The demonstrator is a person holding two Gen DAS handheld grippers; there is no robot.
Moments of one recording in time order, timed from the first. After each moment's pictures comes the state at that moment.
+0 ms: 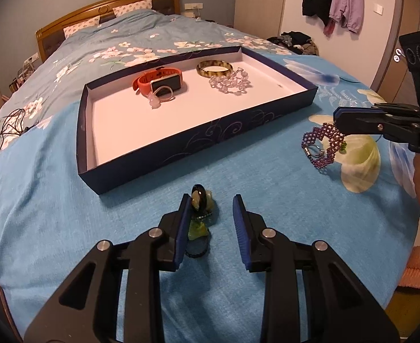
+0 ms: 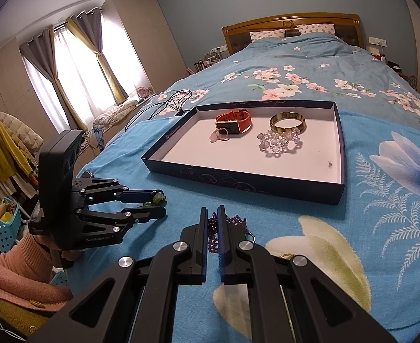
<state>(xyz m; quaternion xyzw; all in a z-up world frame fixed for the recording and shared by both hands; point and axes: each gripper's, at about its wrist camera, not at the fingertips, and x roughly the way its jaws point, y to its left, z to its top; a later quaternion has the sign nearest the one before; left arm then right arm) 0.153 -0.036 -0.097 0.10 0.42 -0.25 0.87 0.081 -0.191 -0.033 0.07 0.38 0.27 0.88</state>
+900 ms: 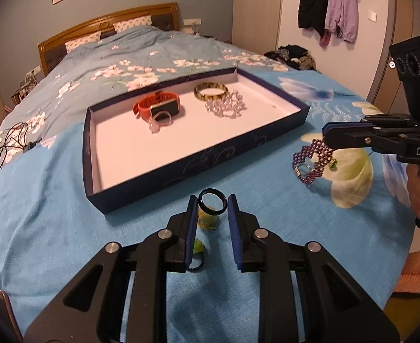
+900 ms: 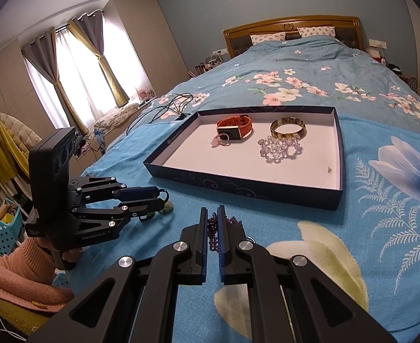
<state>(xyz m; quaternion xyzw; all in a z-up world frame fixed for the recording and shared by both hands) 0.144 -0.038 -0.077 0.10 0.37 -0.25 0.89 0.081 -0.194 -0.025 0.08 0.37 0.27 0.89</state>
